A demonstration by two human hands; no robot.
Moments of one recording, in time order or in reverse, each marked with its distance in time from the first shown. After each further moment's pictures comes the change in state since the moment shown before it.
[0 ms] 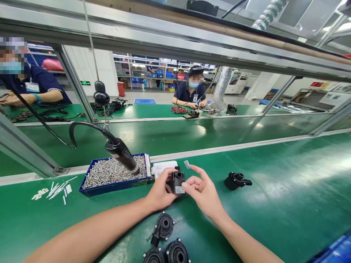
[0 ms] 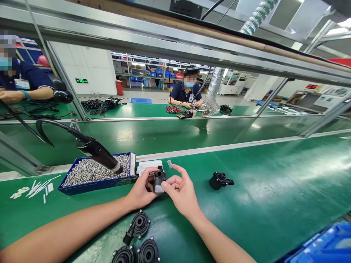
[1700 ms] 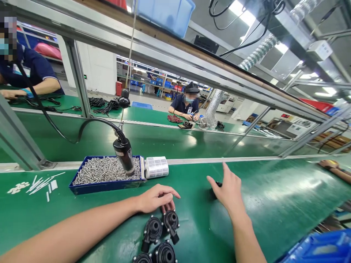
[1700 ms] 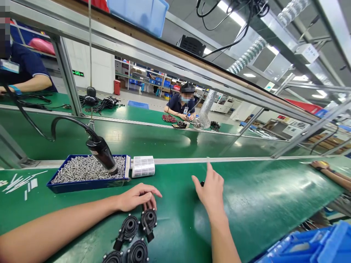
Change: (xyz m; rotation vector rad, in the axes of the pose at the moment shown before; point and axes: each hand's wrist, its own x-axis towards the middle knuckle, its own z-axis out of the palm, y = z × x) left_hand 0.005 0.008 -0.013 -0.213 -0.527 -0.204; right_hand 0.028 -0.023 -0.127 -1.348 0.468 -0.289
